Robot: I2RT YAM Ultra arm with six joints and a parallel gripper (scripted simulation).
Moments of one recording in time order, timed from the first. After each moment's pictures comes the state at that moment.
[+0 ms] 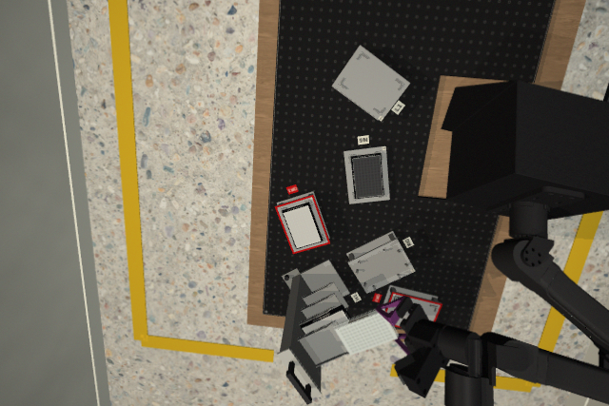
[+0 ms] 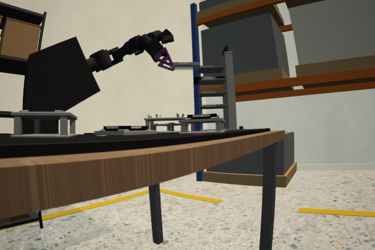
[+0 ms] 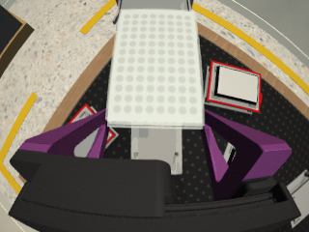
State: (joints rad) arm -0.08 0.52 0.46 0.14 -1.02 0.76
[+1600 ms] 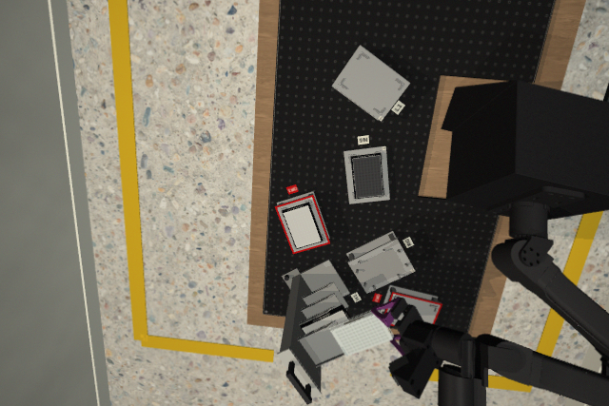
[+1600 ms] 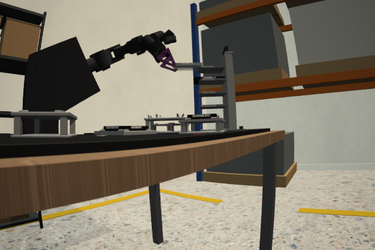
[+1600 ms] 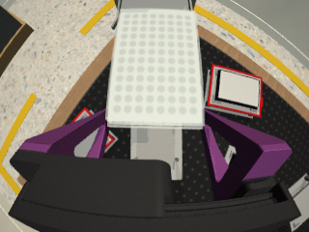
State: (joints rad) arm -0.02 0.58 0.48 0.16 -0.96 0.75
